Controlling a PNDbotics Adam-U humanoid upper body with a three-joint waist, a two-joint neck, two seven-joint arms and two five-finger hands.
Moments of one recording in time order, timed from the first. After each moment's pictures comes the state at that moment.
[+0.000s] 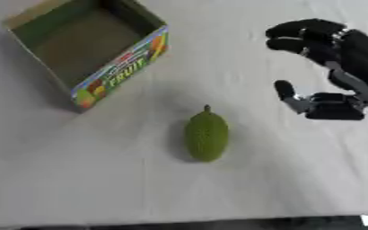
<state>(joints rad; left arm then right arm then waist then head) -0.02 0.41 0.46 -1.99 -0.15 -0.55 0.57 -0.01 -1.01 -0.03 -1.98 0.67 -0.64 -0.17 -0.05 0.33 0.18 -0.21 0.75</state>
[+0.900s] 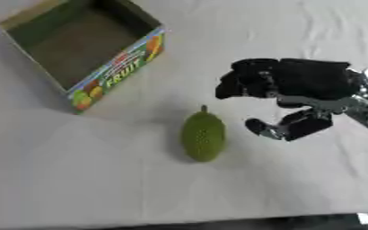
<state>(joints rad) -0.03 0.41 0.46 -1.99 -0.14 -0.56 0.55 -0.13 -1.15 0.16 -1.98 0.45 -0.59 0.25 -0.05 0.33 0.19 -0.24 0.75</state>
